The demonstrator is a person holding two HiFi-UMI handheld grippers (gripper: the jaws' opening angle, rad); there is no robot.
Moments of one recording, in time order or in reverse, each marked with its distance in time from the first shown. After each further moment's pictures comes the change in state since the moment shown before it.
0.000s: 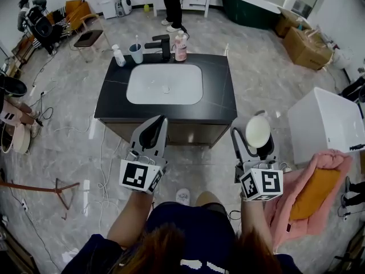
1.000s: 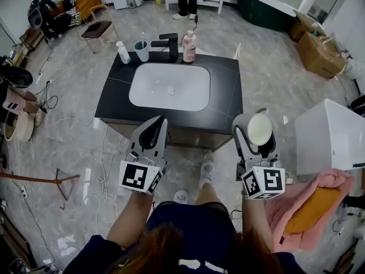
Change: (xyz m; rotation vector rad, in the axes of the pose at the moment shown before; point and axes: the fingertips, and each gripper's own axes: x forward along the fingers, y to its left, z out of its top) left arm 0.058 0.036 -0.026 -0.012 0.042 0.089; right arm 0.094 -0.030 -0.016 0.025 0.029 0.086
